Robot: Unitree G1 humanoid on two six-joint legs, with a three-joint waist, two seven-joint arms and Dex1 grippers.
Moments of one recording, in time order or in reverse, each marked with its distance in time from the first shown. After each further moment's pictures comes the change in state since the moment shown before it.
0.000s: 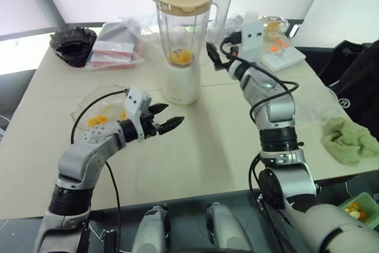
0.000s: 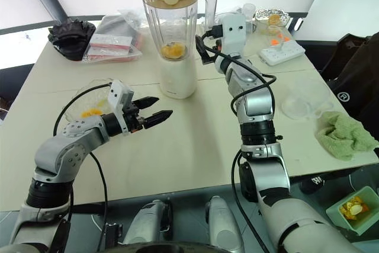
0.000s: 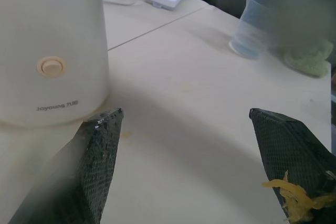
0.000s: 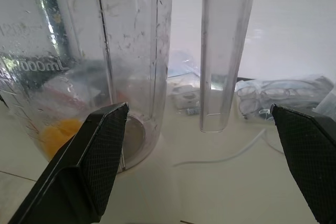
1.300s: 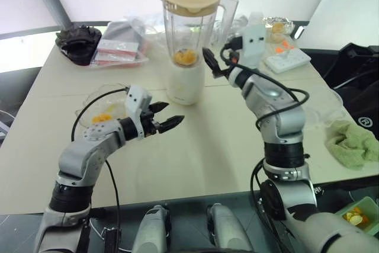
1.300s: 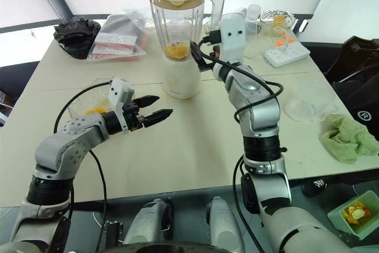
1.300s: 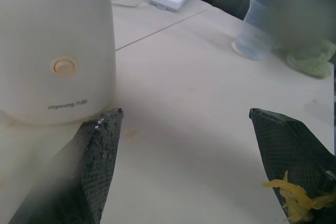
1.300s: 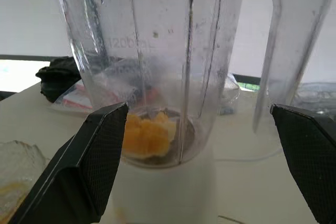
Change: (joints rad) left arm -0.012 0.006 -0.002 0.018 0.006 0.003 -0.020; right arm 0.124 -0.019 0.027 -0.329 0.074 0.230 -0.002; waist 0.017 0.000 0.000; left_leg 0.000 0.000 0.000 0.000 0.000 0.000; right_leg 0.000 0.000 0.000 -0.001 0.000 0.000
